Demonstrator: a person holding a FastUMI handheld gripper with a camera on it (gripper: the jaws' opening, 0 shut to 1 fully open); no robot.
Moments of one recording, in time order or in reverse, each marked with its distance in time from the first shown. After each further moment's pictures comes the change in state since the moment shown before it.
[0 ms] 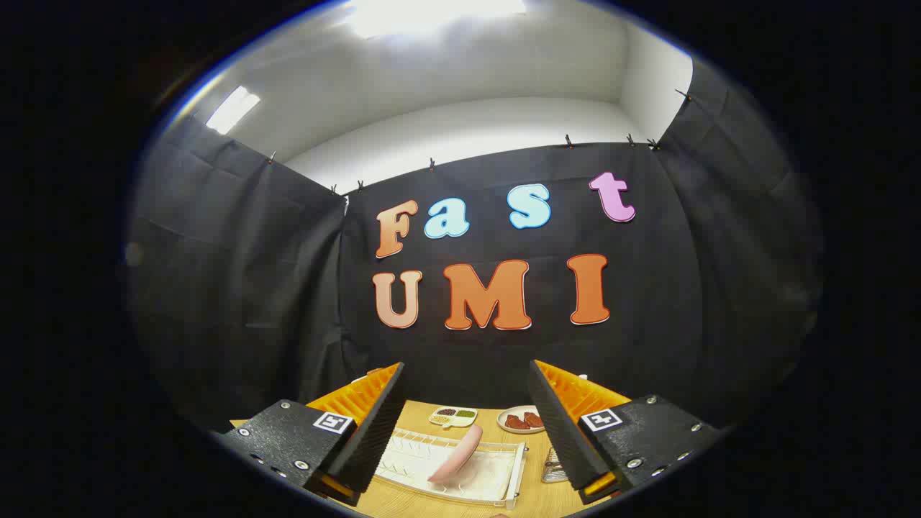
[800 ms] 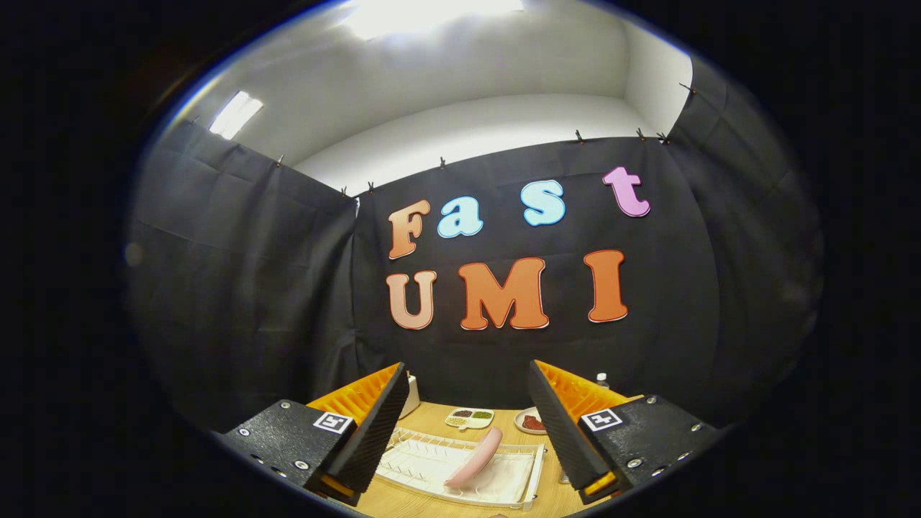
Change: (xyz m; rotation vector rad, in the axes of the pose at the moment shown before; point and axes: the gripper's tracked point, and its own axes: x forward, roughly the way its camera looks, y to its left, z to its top) arm 0.014 0.017 -0.006 0.016 0.006 0.042
